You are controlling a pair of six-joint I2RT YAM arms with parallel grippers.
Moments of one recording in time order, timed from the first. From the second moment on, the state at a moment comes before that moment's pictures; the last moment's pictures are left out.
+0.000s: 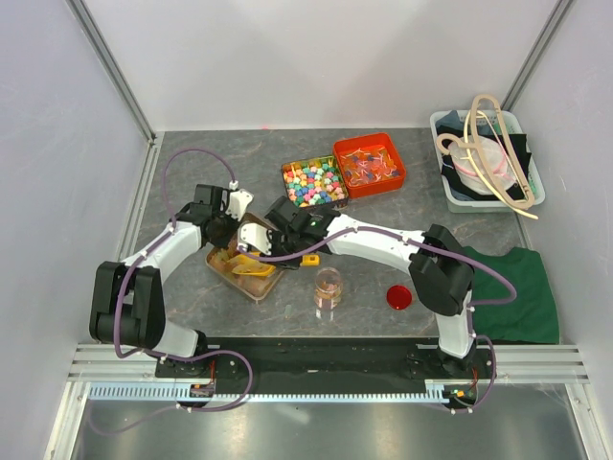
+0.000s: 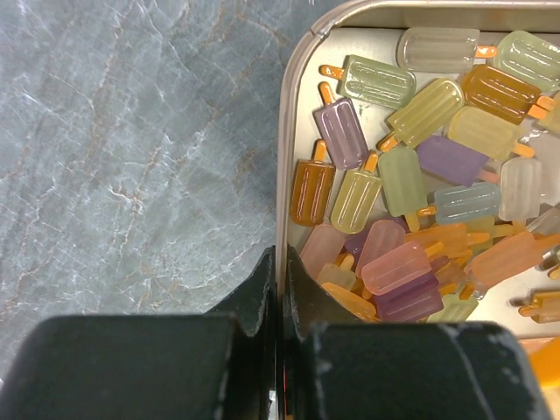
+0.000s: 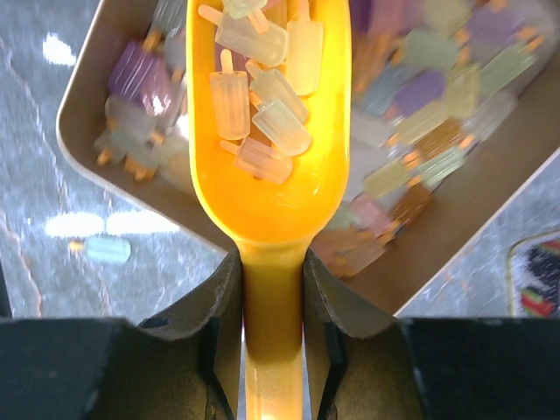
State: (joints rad) left arm -0.16 1.45 0.84 -0.39 0.06 0.43; right arm 0.99 1.96 1.56 -0.55 -0.24 -0.52
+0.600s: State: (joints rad) left arm -0.16 1.45 0.87 -0.41 0.06 0.43; right arm 0.91 1.82 1.40 -0.53 -0.33 -0.55
